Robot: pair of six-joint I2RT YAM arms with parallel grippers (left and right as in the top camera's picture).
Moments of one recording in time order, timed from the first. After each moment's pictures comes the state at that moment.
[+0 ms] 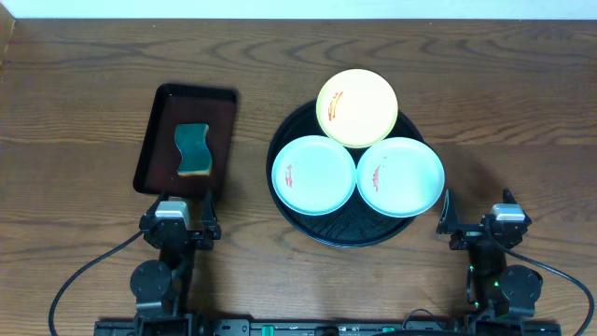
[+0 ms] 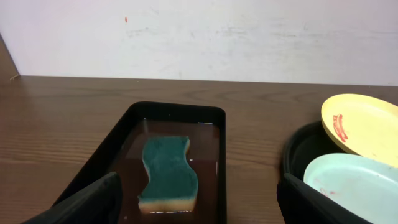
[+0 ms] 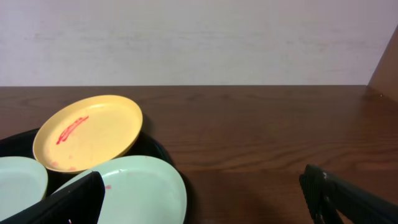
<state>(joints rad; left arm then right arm) 0.06 0.01 0.03 -0.12 0.10 -0.03 -0.10 0.01 0.01 -0.06 -0.10 -0.01</state>
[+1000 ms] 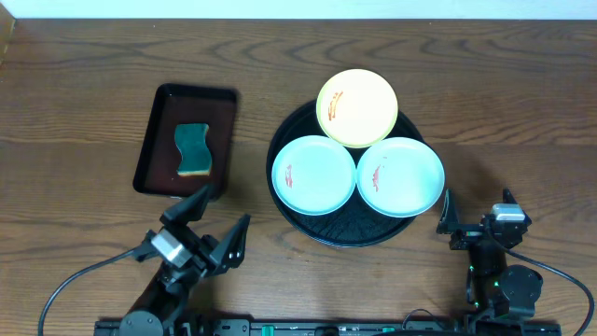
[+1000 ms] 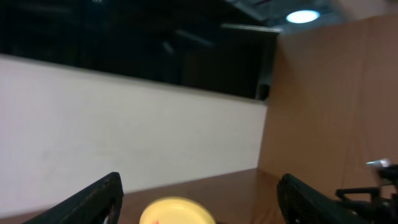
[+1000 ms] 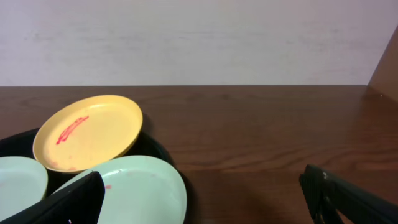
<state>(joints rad) 0.06 0.01 0.01 0.54 0.67 -0.50 -0.10 0.01 0.01 -0.06 -0.10 -0.01</state>
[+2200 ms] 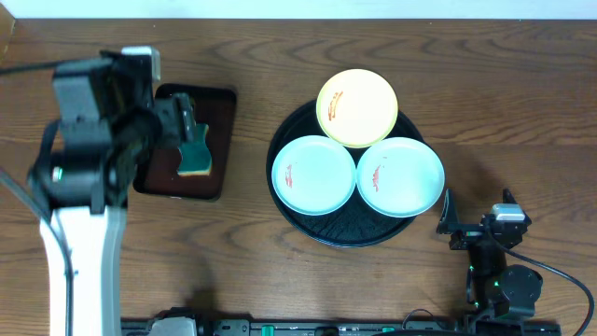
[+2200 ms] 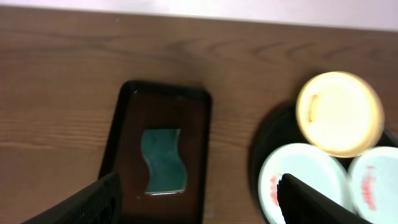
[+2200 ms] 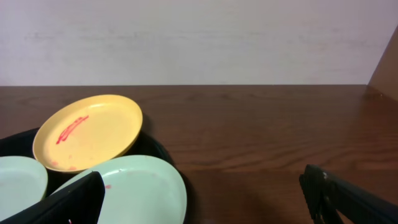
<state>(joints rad) 0.06 1.27 1.48 -0.98 0.15 -0.01 -0.10 0.01 0.01 -0.06 -0.10 -0.01</state>
